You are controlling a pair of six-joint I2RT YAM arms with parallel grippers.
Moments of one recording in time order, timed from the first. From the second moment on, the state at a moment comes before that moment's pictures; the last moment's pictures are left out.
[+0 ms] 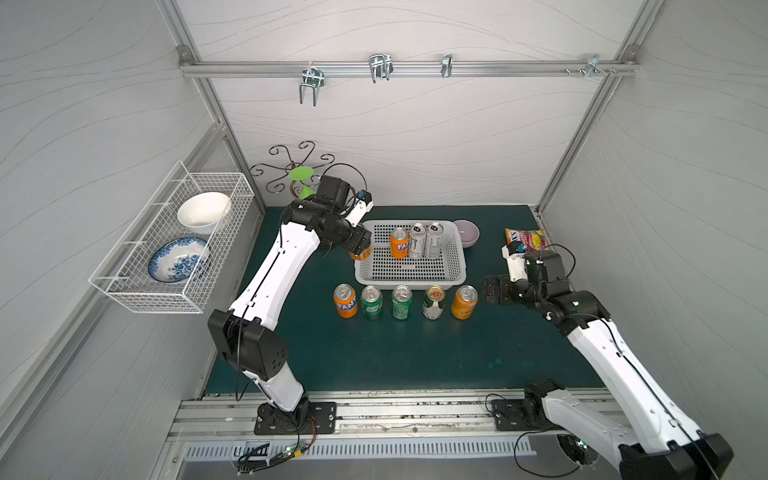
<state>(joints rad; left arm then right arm) -0.31 1.59 1.76 -1.17 0.14 0.21 0.33 0.94 0.93 -0.75 -0.08 0.14</state>
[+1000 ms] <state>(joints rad) -0.55 1.03 1.08 -1.22 -0.02 -0.22 0.32 0.93 0.93 -0.75 -0.09 0.14</state>
